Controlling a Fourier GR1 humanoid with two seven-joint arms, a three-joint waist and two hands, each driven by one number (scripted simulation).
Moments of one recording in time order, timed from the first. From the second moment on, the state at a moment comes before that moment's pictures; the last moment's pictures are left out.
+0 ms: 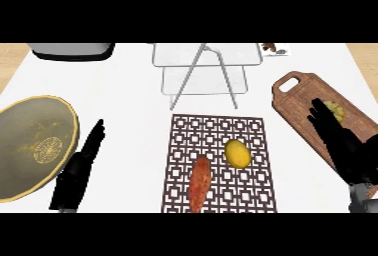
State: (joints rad) left arm 0.06 0.38 -0.33 -1.59 0.07 0.31 0.04; right arm -0.05 -0.48 0.15 -1.55 -0.30 -0.10 0.12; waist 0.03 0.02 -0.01
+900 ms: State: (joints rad) left arm -0.02 0.33 -0.13 -1.35 0.32 0.16 0.21; right arm -0.01 -0.56 0.02 -1.42 -0.14 -0.04 -0.15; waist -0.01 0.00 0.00
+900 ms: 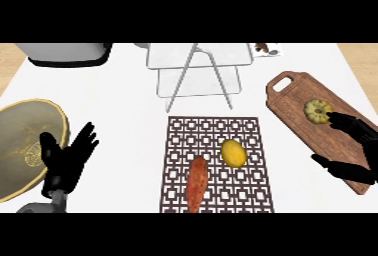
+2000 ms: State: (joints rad) left arm -0.05 0.32 -0.09 -1.33 0.30 0.11 0.23; right arm -0.26 -0.56 0.31 -1.89 0.09 0.01 0.79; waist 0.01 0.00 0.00
